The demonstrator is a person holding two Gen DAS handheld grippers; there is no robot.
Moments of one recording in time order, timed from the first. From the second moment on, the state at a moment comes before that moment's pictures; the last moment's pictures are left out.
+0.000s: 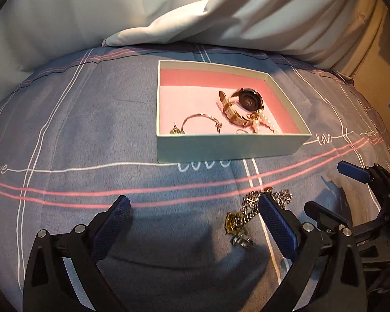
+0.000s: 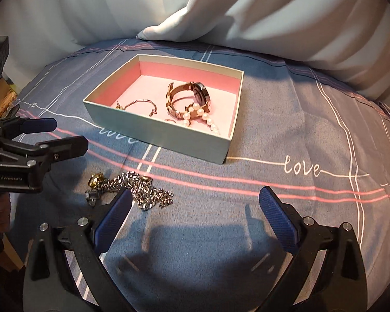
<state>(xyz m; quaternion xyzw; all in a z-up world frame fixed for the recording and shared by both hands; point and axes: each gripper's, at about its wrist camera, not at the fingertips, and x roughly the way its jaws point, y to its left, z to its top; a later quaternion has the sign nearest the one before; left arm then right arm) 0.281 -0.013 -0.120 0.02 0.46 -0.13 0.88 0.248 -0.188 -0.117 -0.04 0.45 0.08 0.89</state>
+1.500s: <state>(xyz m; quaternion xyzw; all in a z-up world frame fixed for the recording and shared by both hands) 0.267 0.015 -0.127 0.01 0.47 -0.11 0.87 0.257 -0.101 -0.116 -0.09 0.41 0.21 0.88</state>
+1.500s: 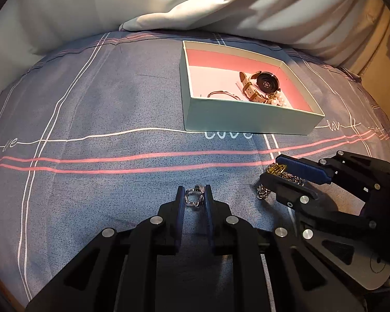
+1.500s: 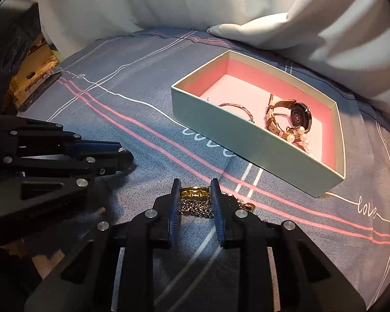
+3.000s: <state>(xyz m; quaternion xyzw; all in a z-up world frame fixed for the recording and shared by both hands) 0.372 -0.053 -0.038 0.01 0.39 -0.13 0.91 0.340 -0.150 -0.044 -0.09 0.37 0.13 0.92</state>
